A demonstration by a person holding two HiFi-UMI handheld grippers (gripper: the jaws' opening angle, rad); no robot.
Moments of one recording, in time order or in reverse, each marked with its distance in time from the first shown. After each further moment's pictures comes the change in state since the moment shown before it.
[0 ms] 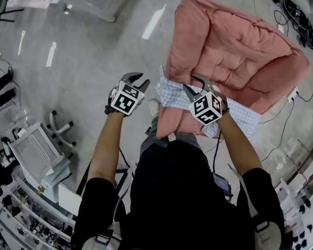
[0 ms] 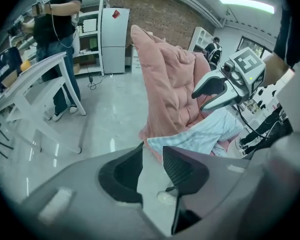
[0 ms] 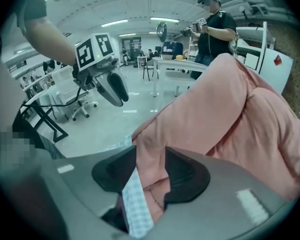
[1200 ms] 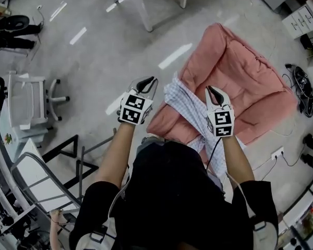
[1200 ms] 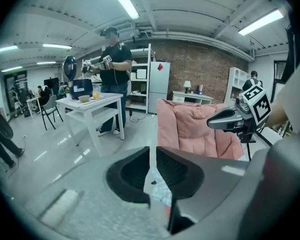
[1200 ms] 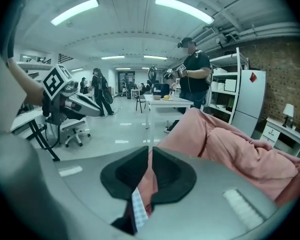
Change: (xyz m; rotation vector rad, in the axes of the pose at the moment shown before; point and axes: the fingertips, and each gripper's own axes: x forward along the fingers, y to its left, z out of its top) left arm -0.173 -0.090 0.026 -0.339 -0.507 0.440; right arm -0.151 -0.007 0.056 0.030 -0.394 -0.113
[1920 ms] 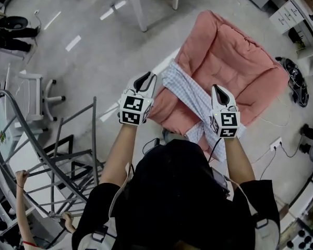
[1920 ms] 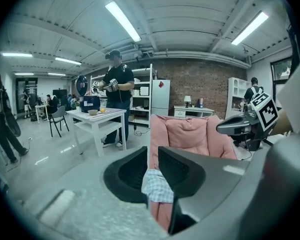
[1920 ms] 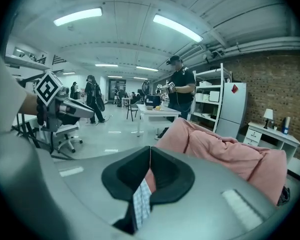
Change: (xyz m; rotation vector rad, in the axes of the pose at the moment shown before) left arm -0.107 -0.056 -0.018 -0.016 -0.206 0.064; right arm -0.125 0.049 -0.014 0.019 -0.119 -0.148
